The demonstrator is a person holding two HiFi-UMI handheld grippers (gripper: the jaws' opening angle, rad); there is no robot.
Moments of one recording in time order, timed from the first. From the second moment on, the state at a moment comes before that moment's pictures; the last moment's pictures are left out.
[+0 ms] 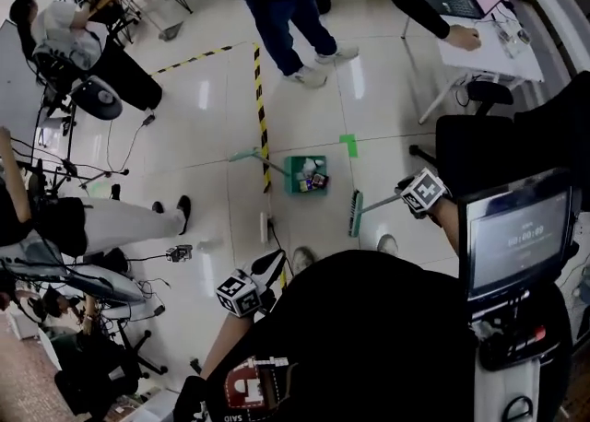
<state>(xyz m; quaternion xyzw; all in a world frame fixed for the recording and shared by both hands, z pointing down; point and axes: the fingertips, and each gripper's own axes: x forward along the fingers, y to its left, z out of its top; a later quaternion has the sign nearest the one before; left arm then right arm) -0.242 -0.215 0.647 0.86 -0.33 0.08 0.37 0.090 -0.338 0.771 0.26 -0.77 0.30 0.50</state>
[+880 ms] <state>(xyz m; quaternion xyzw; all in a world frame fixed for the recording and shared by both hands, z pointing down) -0.190 -0.126 0.595 0.94 -0.14 0.08 0.31 0.085 -0.124 0.657 0.37 -0.78 0.34 0.38</state>
